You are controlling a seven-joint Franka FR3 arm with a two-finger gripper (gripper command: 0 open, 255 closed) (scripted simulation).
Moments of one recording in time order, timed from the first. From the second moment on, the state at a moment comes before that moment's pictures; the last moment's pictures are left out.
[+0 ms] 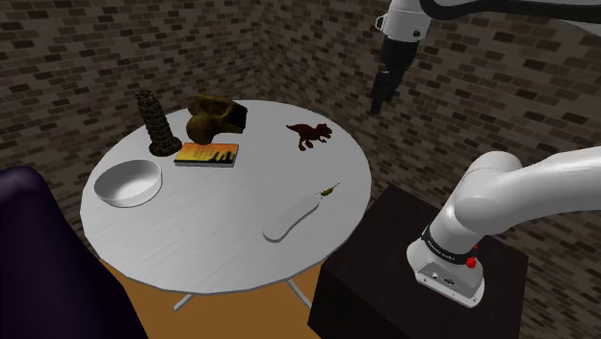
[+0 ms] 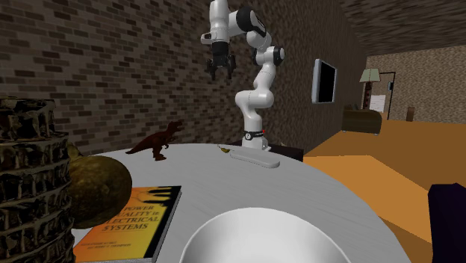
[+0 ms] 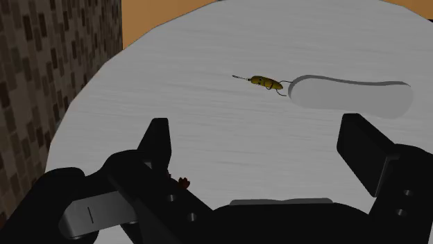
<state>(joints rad) 0.00 -0.80 -0.01 -2.38 0.02 1.58 -0.10</state>
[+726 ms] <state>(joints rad) 0.14 -0.61 -0.01 -2.47 0.02 1.86 -0.39</state>
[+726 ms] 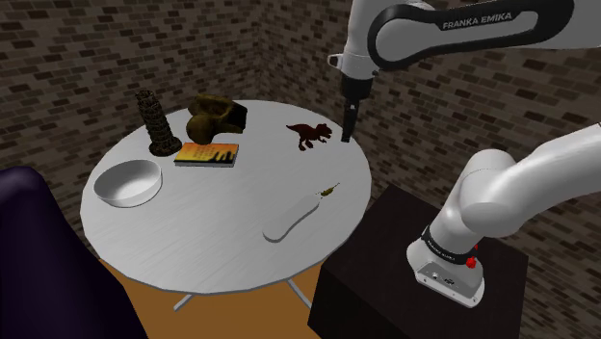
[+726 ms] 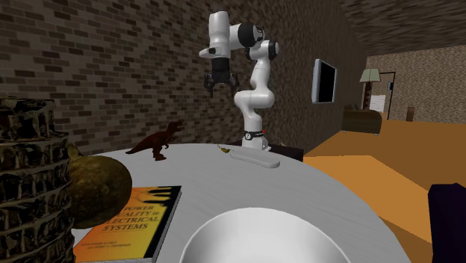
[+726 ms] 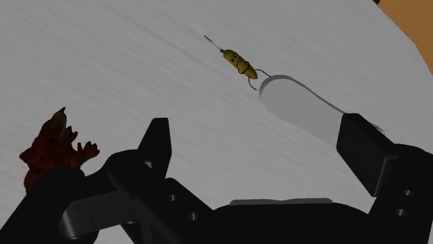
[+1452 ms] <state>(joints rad) 0.32 -0.32 0.03 -2.50 0.04 2.17 -0.72</state>
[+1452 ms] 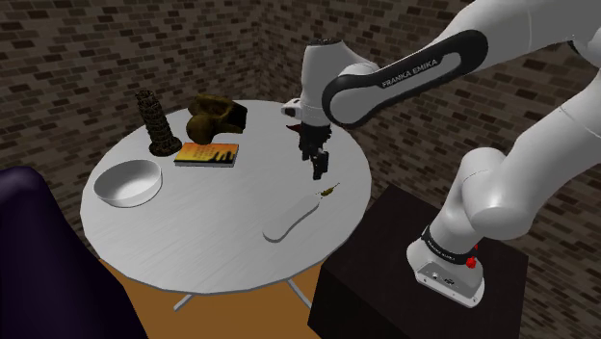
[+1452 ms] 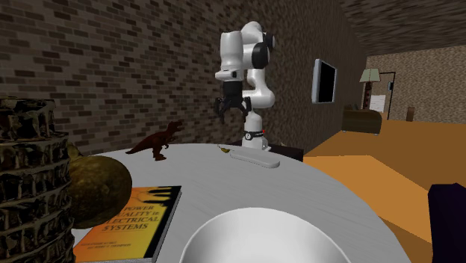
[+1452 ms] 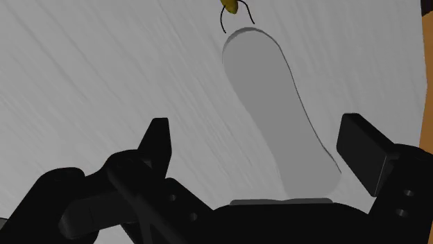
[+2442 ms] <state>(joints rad) 0.44 -0.02 0.10 -2.53 0.04 2.50 -0.97</state>
